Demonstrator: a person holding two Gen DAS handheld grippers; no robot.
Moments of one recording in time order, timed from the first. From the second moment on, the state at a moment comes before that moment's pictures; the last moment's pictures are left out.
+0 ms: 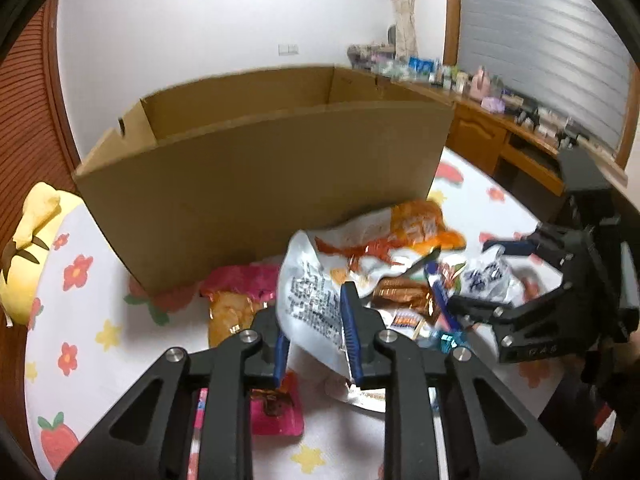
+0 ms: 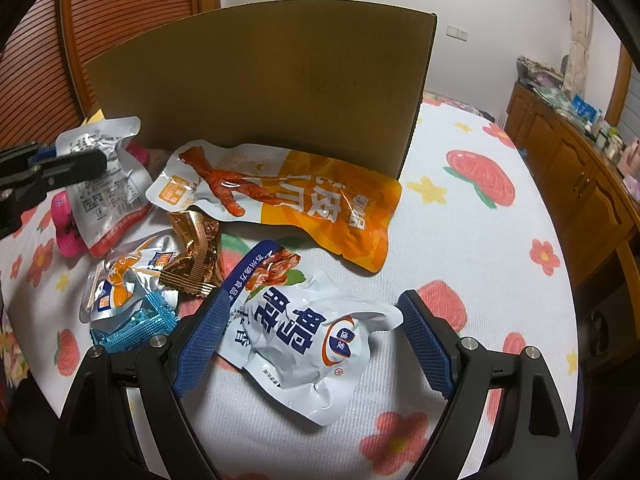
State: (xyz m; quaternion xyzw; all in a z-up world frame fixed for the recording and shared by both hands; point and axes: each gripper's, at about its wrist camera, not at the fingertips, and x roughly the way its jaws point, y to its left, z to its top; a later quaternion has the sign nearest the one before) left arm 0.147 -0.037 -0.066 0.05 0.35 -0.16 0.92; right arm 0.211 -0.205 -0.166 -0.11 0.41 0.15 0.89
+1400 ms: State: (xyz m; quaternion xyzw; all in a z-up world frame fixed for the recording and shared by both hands) left arm 0.103 -0.014 -0.047 0.00 0.31 -0.17 0.93; right arm 0.180 -0.206 -0.162 -0.09 0.40 0.17 0.90
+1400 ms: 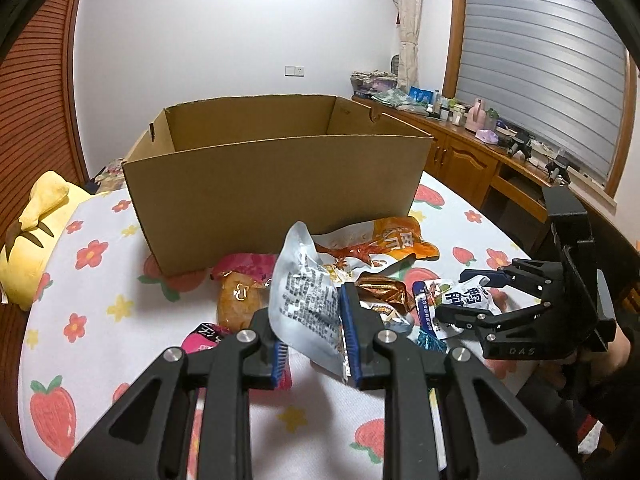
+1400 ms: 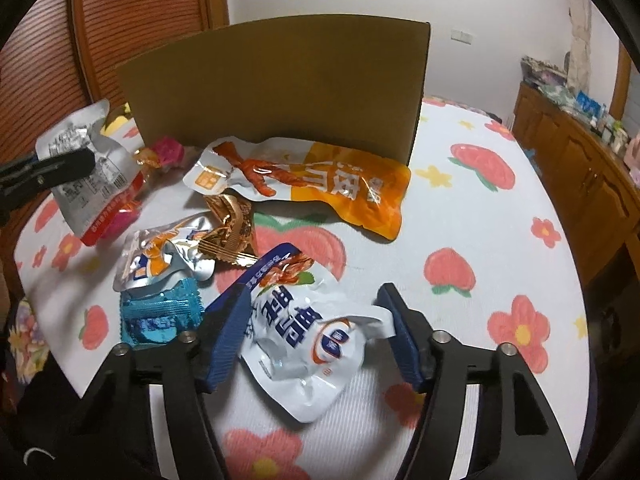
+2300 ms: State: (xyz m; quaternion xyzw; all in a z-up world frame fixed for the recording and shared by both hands) left arm 0.102 -0.014 -0.052 0.01 0.32 -0.17 0.93; right arm 0.169 -0.196 -0.165 -0.17 0.42 0.22 0.86
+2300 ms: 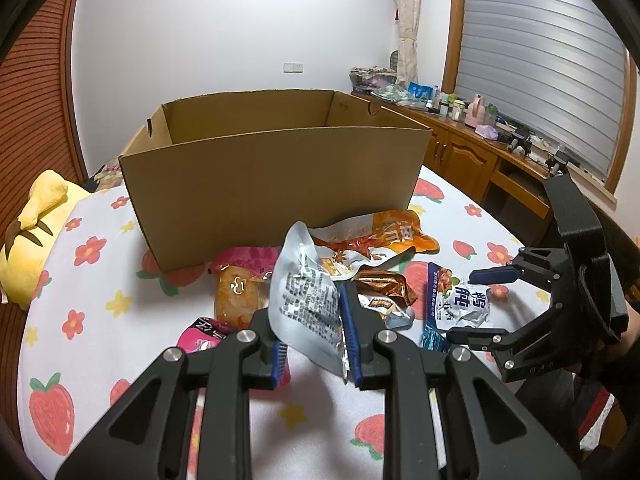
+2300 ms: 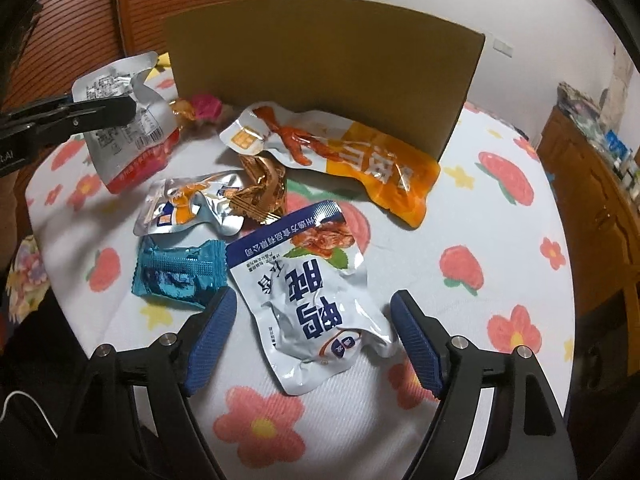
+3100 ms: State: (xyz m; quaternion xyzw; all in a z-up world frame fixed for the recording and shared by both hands) left arm 0.109 -0.009 -0.028 0.01 0.29 -0.17 0.94; right arm 0.174 -0.205 -0.132 -0.13 0.38 0.21 0.89
